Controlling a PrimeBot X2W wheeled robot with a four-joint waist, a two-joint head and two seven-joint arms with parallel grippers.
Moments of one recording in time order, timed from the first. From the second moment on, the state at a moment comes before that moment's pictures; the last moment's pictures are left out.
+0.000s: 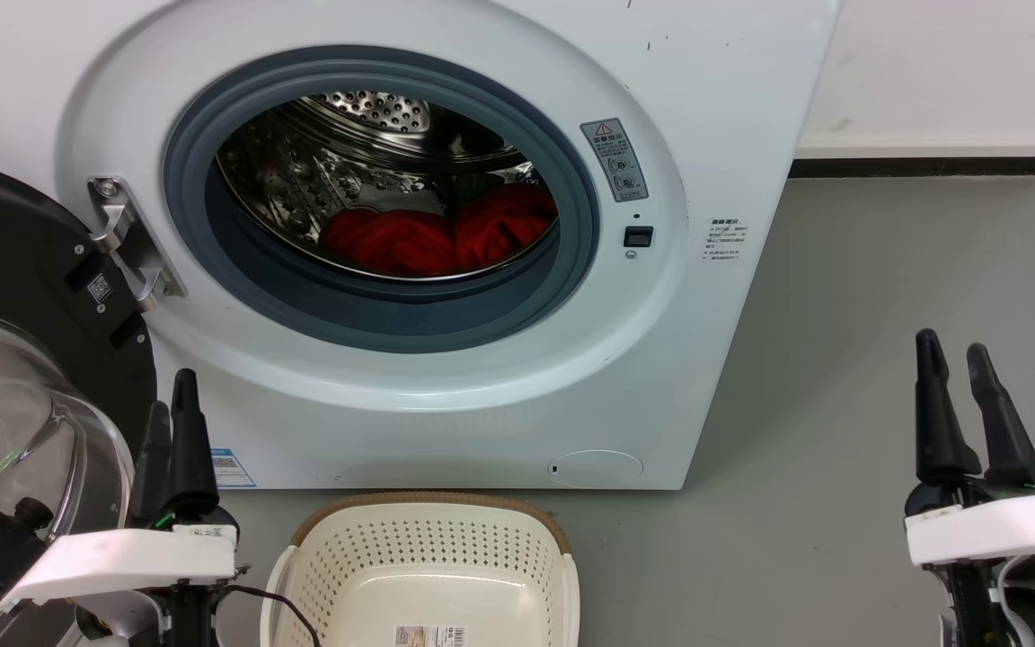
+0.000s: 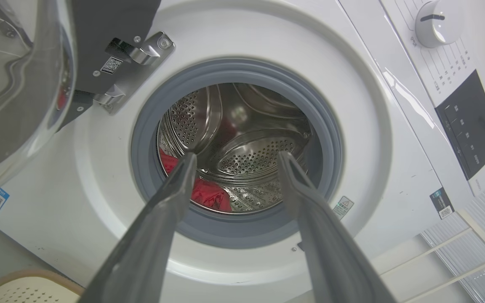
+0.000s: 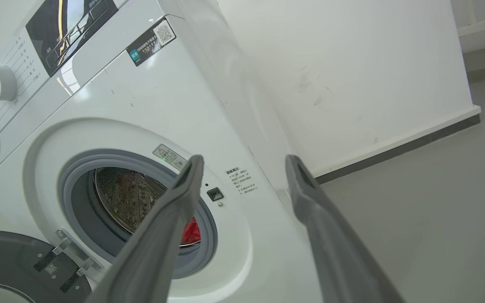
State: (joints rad) left arm -0.04 0.05 0.14 -0.02 -0.93 -0.08 -0.08; right arm -0.06 -0.05 -0.09 -0.04 0.59 0.13 -0.08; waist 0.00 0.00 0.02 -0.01
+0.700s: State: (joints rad) left arm 0.00 0.05 0.01 -0.12 -0.51 -0.01 -0.15; right arm -0.03 -0.05 -0.02 -0.11 0.23 0.13 -0.15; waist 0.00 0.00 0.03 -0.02
